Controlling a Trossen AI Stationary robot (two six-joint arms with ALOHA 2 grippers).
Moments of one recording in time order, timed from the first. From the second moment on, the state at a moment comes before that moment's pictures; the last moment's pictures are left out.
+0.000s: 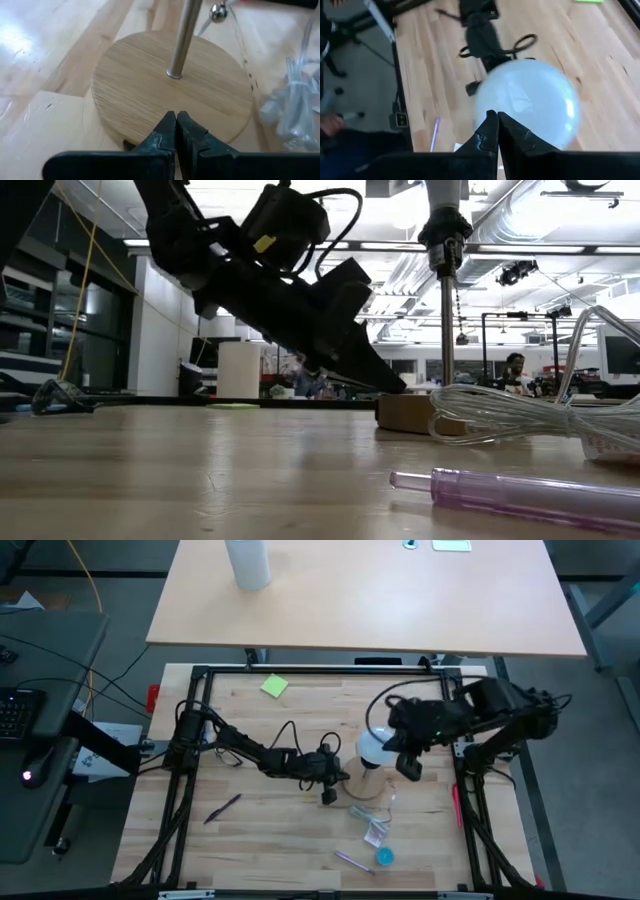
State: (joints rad) left arm -0.11 2.05 1.00 0.52 -0.15 -0.20; right arm 0.26 1.51 2.03 -1.45 0.15 0.57
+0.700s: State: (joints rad) left arm -0.10 2.17 1.14 0.53 -0.18 -0.29; right arm 0.33 1.52 2.11 -1.50 0.12 0.57
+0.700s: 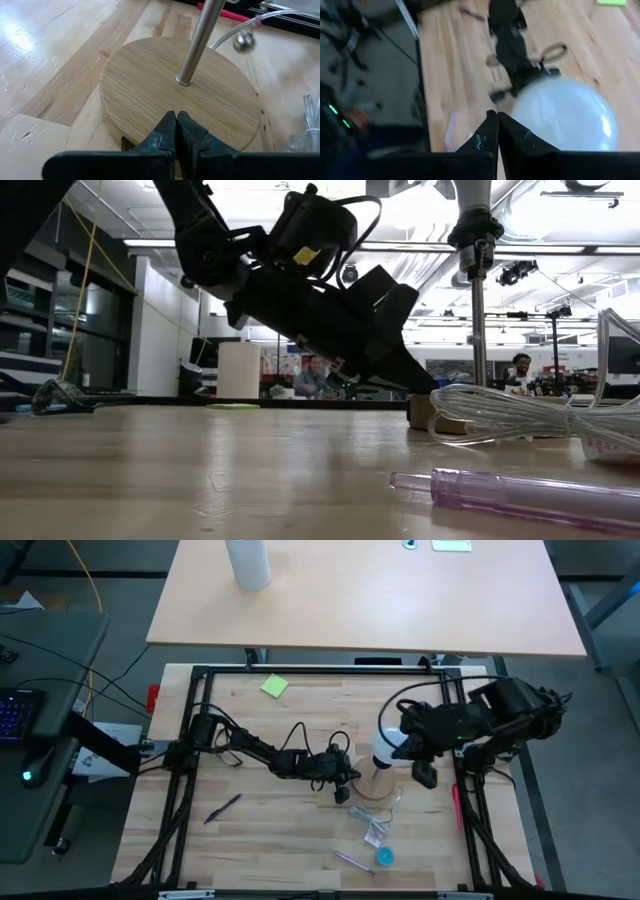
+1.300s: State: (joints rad) left arm -0.10 2.17 1.14 0.53 -0.16 -0.29; right arm 0.21 1.69 2.11 -1.54 0.15 0.79
